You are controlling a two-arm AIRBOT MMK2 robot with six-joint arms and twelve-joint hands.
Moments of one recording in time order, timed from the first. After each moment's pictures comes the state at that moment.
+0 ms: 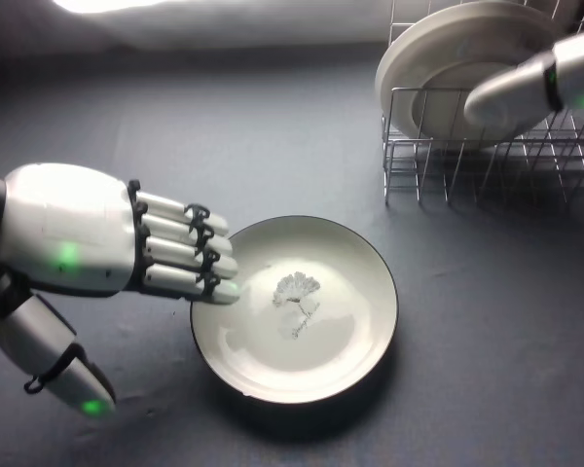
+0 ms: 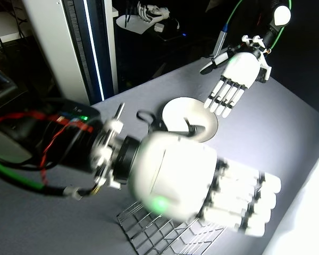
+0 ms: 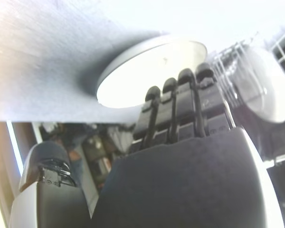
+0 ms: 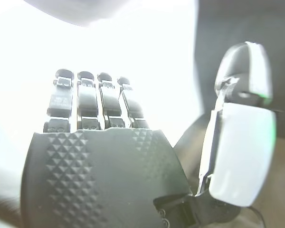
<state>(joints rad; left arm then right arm) 0.50 -0.98 1.40 1.59 -0.88 -0.08 -0.38 -0.96 1.27 -0.31 0.58 -0.25</state>
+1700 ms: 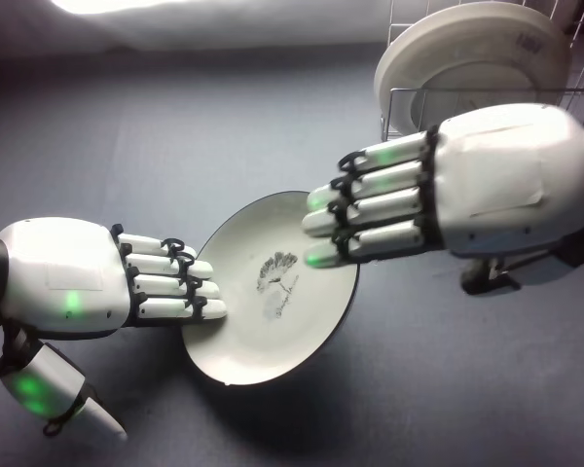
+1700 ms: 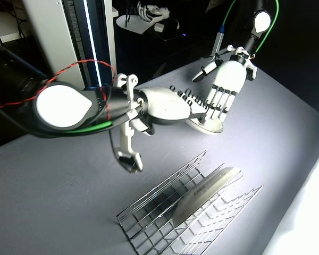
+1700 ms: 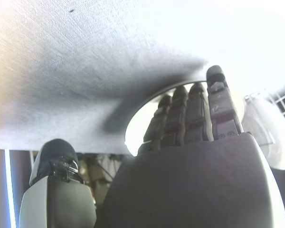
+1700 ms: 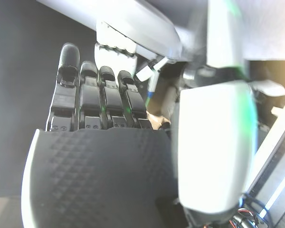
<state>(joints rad) 0.70 -0.96 1.28 1.57 -0.62 -0.09 -0.40 -1.06 1.20 -1.19 0.71 -0.27</state>
